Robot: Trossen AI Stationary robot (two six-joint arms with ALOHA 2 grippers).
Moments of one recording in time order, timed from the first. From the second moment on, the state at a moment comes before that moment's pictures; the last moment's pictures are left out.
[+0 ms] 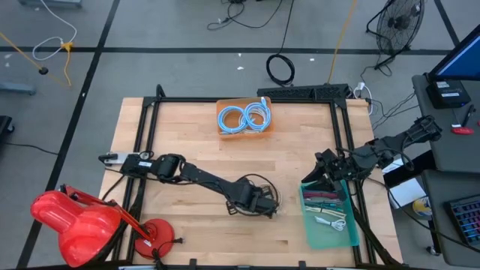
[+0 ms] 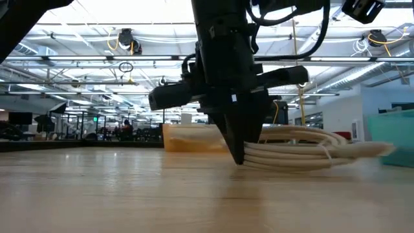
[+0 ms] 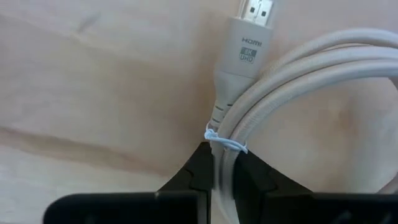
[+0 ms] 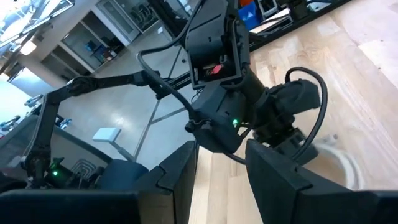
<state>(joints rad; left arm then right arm) -0.29 2.43 2.08 -1.05 -0.22 -2.18 0.46 0.64 0.68 -0.28 0.07 0.69</state>
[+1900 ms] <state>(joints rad) 0.42 2.07 1.70 -0.96 -0.12 -1.64 0.49 0.66 0.68 -0.27 0.12 0.73</state>
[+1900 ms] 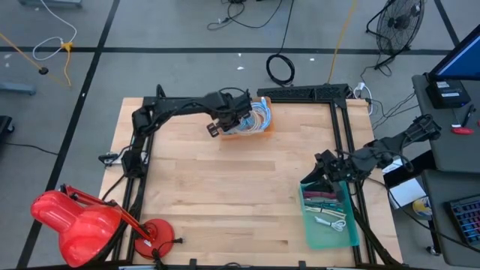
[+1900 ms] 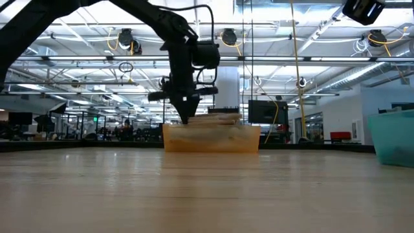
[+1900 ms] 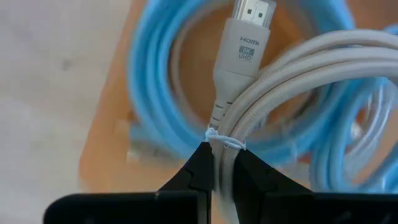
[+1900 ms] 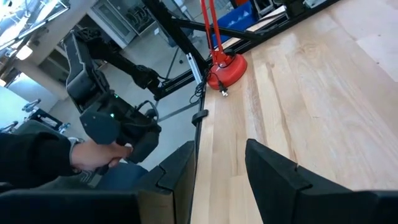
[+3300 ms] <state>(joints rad) 0.47 2.06 1.69 -1.14 -0.13 -1.50 0.49 0.68 0.68 -0.27 0.13 0.74</state>
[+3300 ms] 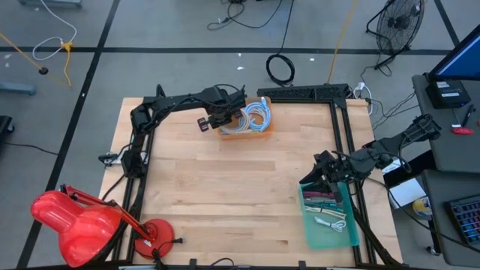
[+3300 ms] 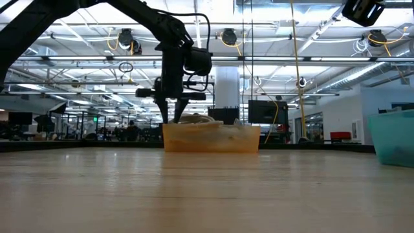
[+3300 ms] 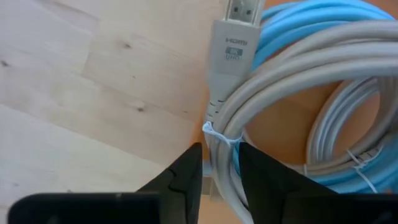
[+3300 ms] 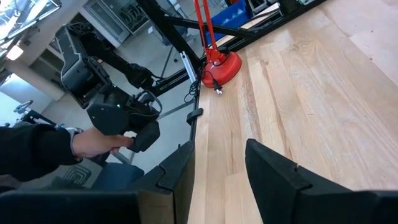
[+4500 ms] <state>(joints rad) 0.55 1.95 1.70 -1.11 -0.23 -1.13 0.46 0.69 0.68 -0.21 0.16 0.71</state>
